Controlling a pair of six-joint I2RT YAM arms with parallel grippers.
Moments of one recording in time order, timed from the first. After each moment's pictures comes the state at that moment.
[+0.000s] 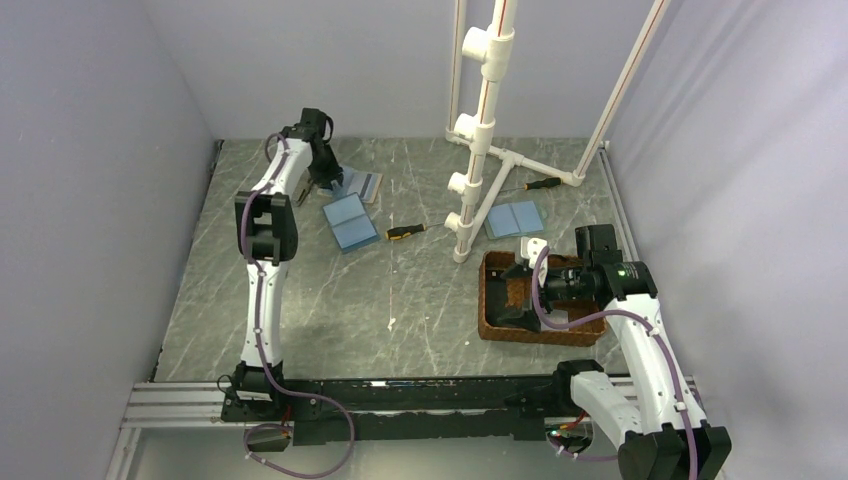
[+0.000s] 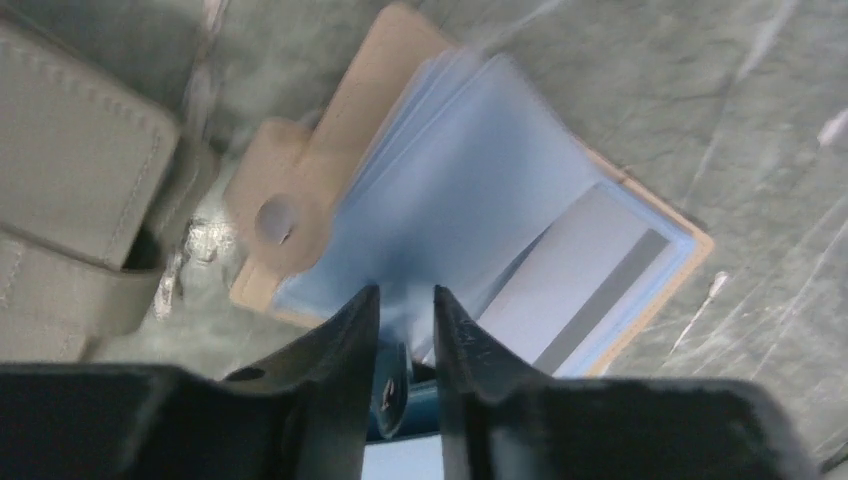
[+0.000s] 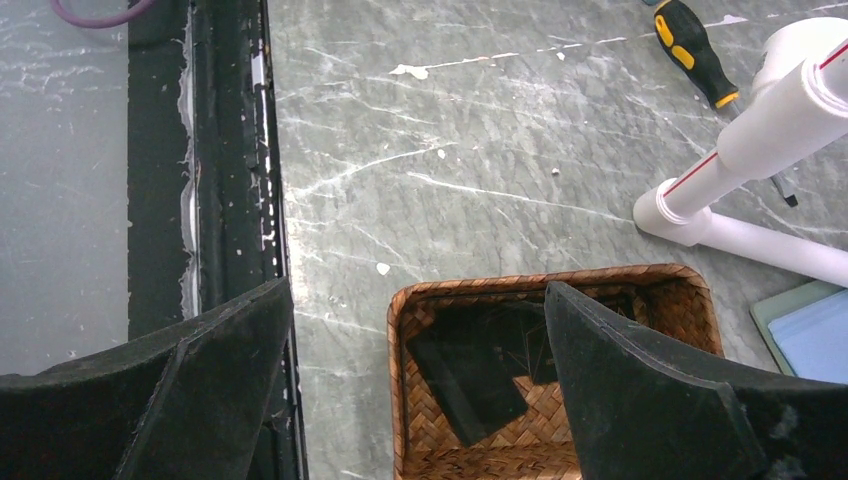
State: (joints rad) left arm -0.11 2.56 2.38 -0.95 -0.01 -0.54; right arm 0.07 0.88 0.85 -1.08 -1.08 -1.06
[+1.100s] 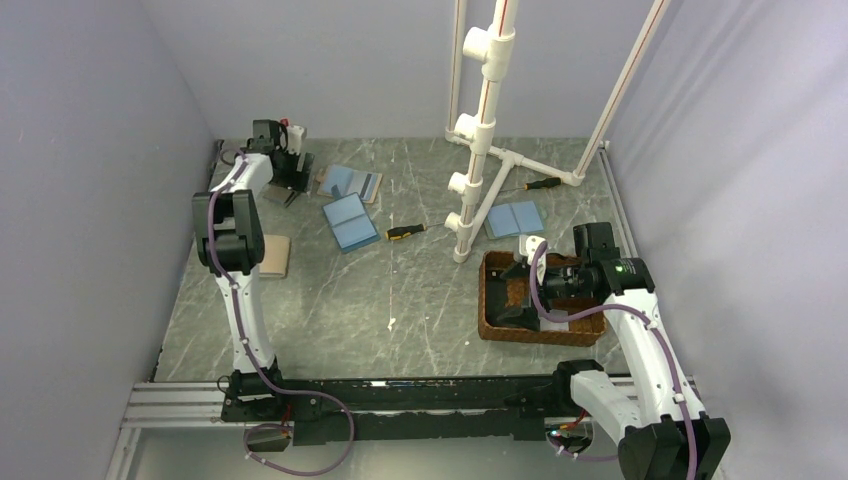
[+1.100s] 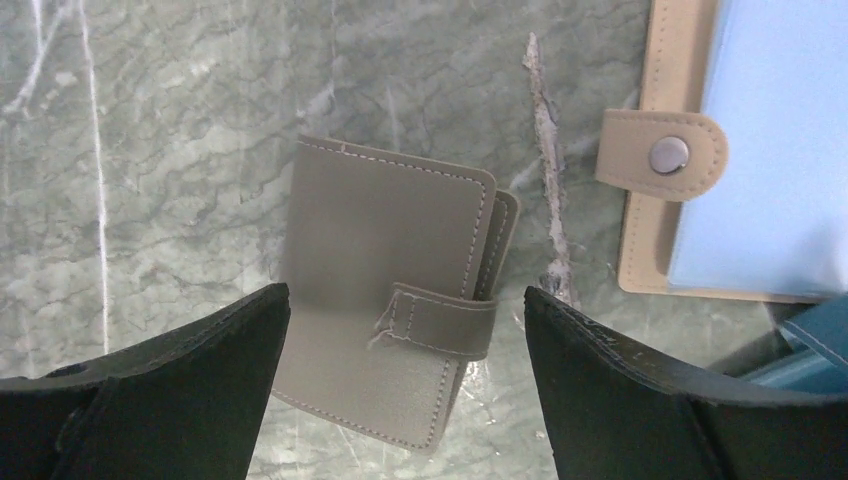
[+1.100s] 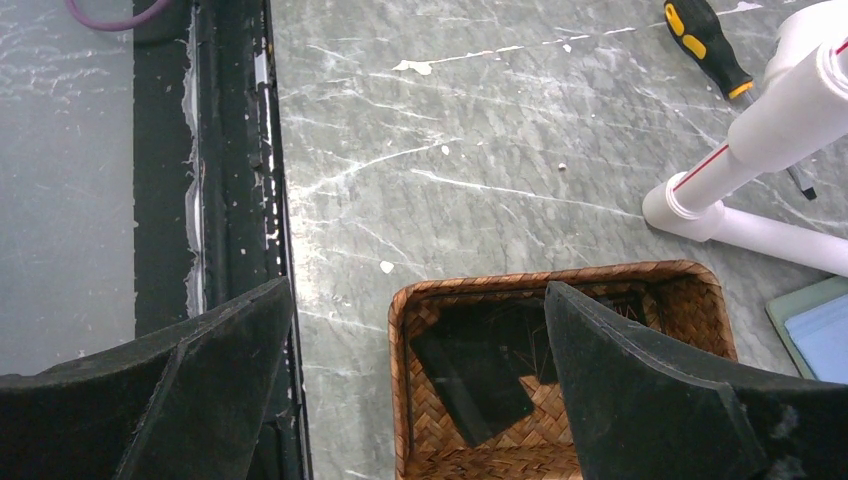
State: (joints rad) left arm 0.07 2.29 1.87 -0.47 0.07 0.29; right arm 0.07 0.91 0.85 -1.08 -1.08 -1.05
